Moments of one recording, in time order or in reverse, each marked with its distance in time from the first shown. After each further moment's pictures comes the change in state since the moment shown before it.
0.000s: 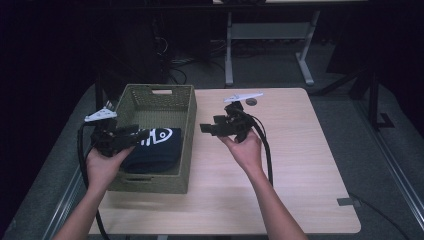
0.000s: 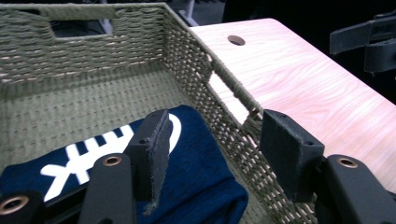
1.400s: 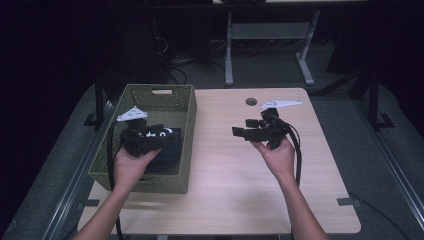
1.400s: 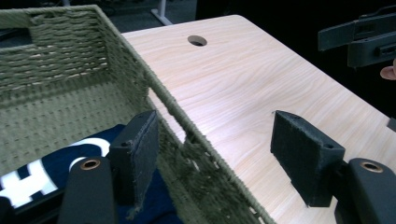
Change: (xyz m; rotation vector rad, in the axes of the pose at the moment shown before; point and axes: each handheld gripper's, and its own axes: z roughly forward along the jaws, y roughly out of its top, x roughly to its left) left arm -0.052 0.009 0.041 0.011 -0.083 0.050; right arm -0.040 -0.035 -0.066 -0.035 -0.084 0.046
